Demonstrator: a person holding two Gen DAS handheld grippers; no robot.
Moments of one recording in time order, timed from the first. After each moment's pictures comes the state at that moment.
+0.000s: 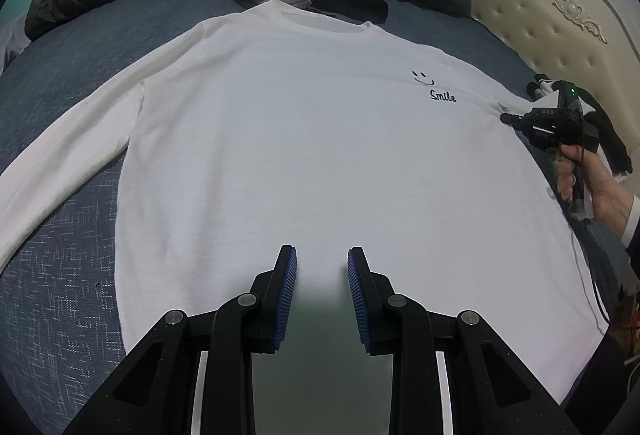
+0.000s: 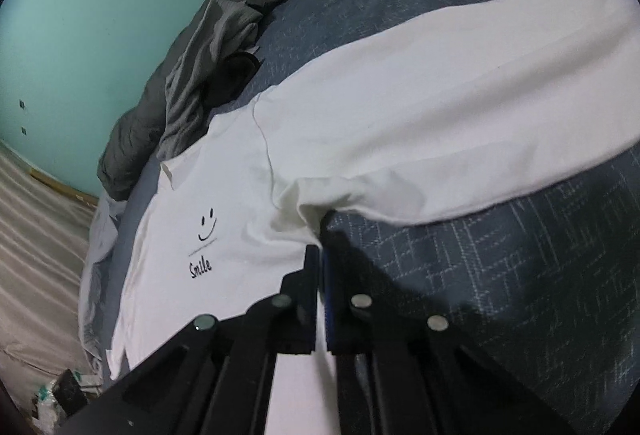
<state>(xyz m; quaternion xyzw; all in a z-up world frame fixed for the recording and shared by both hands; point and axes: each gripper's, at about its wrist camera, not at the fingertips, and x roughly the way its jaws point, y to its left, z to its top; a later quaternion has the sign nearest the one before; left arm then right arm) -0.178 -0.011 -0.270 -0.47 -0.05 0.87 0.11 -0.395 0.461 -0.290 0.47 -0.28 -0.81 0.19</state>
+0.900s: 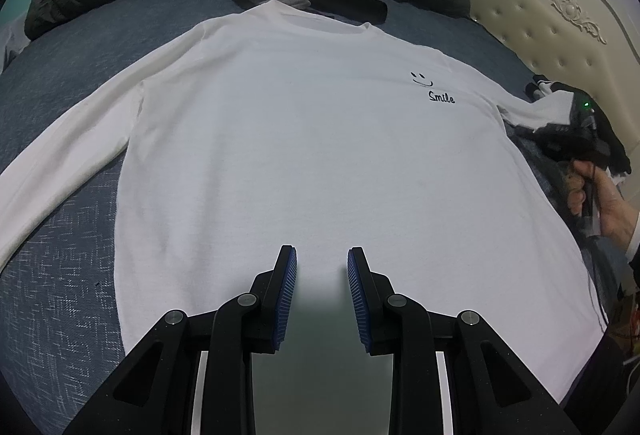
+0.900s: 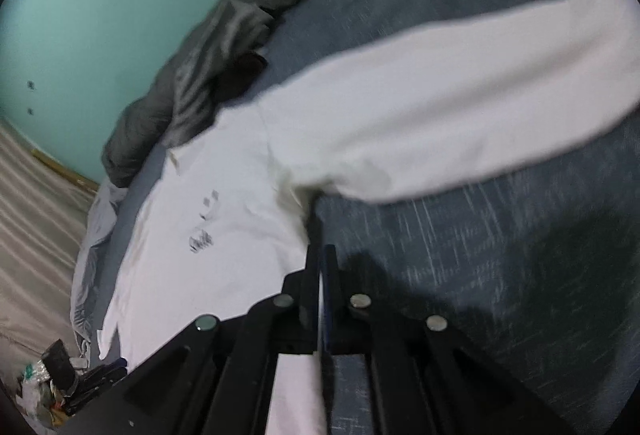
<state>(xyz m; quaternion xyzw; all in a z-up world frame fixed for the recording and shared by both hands) -0.178 -0.012 -0.271 -0.47 -0.05 0.87 0.11 -0.369 0.485 -0.270 0.45 -0.25 -0.83 0.20</state>
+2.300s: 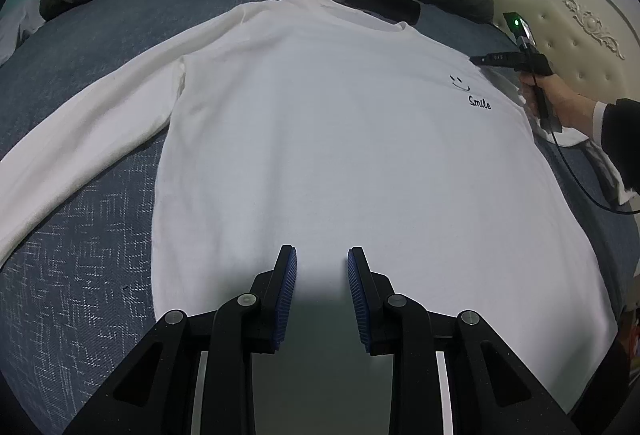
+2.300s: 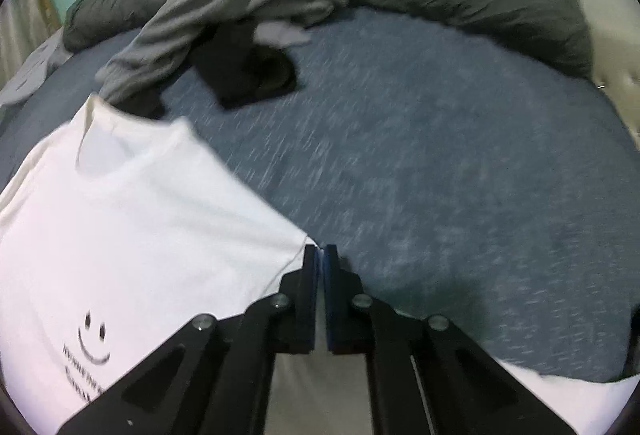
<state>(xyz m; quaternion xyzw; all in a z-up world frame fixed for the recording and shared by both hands) -0.187 -0.053 -0.290 -0.48 -0.07 0.87 0.09 -0.565 0.353 -0.257 0.44 0.10 -0.87 0.18</state>
